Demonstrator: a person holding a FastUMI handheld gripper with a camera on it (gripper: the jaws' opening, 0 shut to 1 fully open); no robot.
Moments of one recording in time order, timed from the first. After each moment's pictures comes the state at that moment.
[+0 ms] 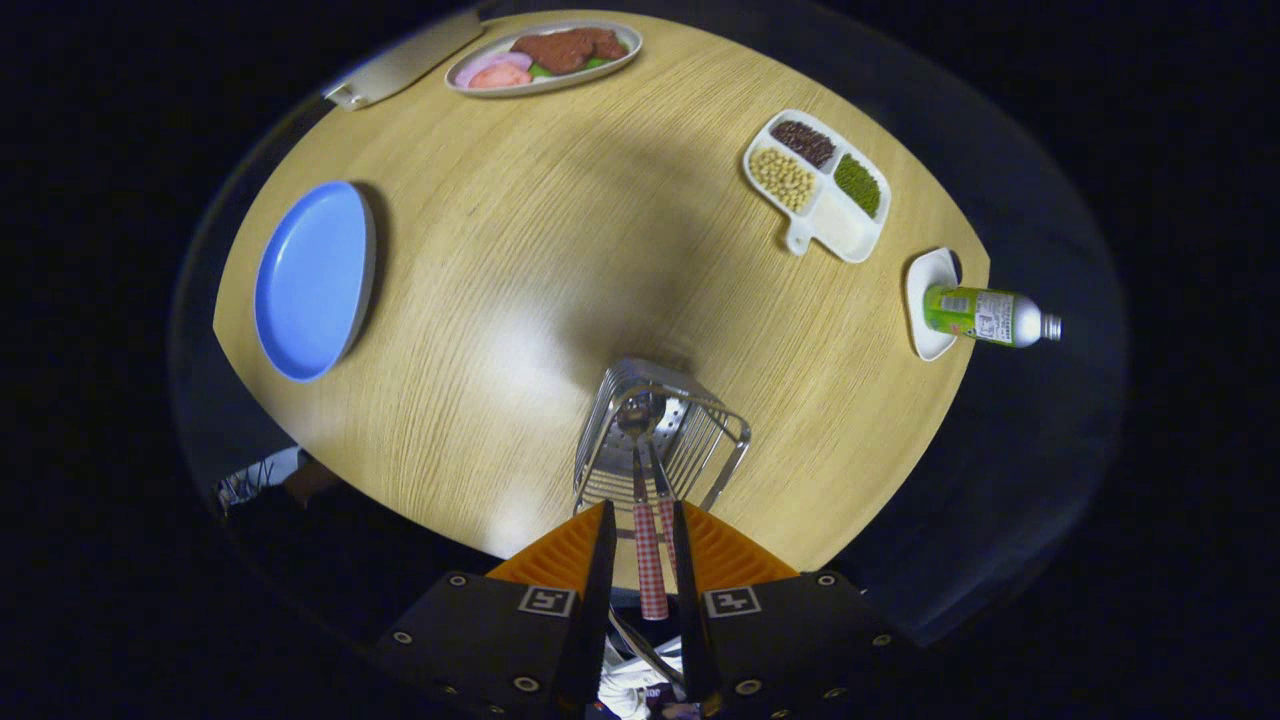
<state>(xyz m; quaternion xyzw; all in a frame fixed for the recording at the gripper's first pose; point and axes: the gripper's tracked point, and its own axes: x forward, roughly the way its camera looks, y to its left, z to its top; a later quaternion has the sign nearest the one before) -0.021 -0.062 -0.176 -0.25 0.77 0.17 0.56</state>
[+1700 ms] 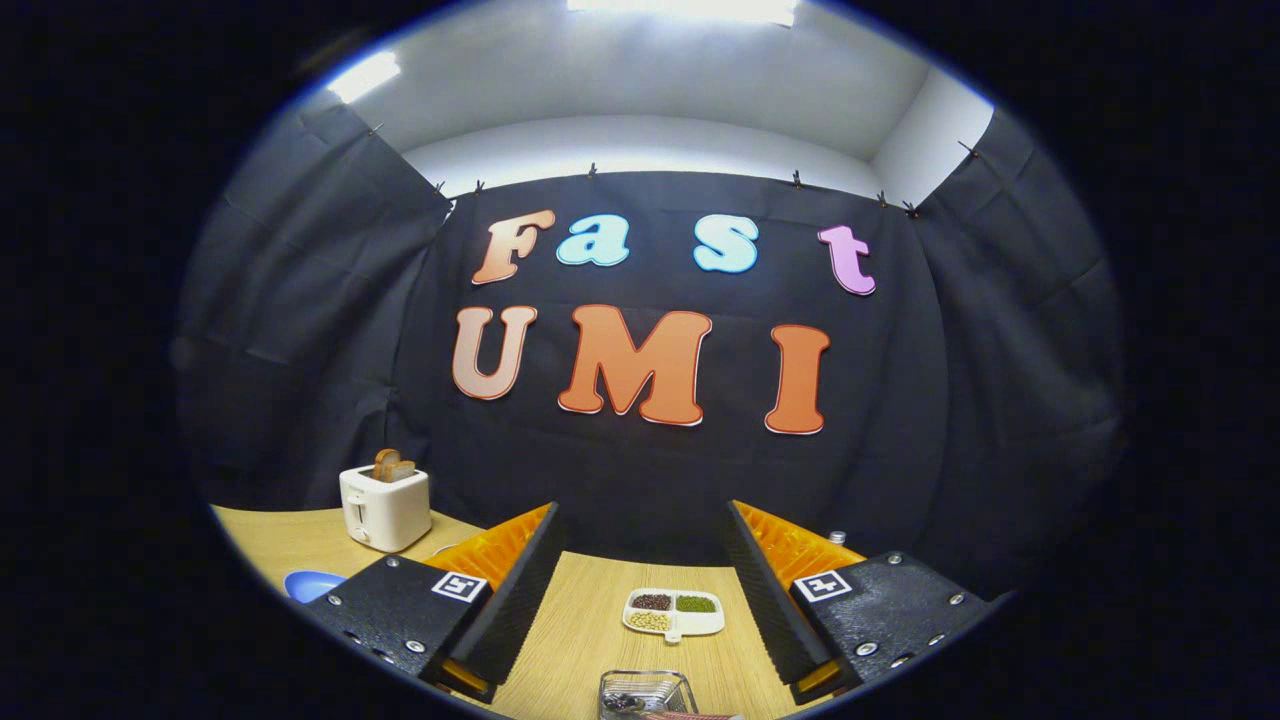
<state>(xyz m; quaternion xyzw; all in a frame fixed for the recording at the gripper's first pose) 0.042 -0.028 -0.008 -0.02 0.03 0.09 0.99</state>
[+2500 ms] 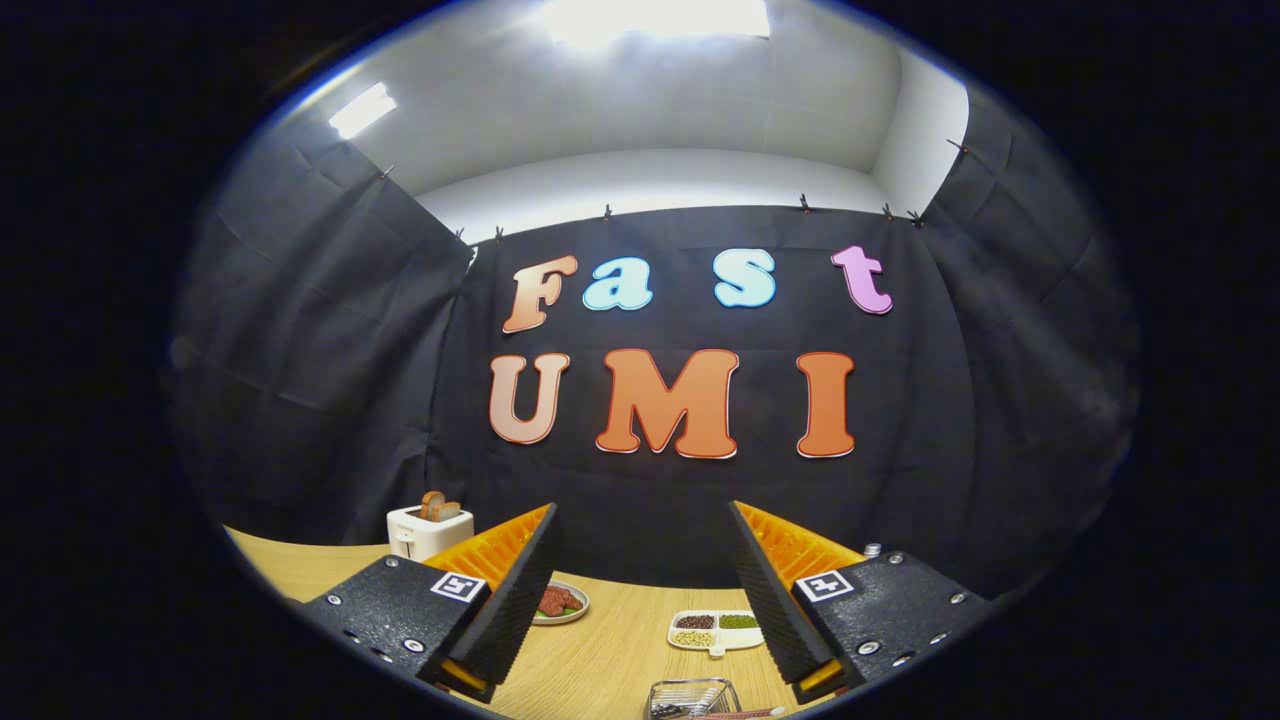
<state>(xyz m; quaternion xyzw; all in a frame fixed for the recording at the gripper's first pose) 0.014 -0.005 0.027 0.01 -0.03 0.13 0.99</state>
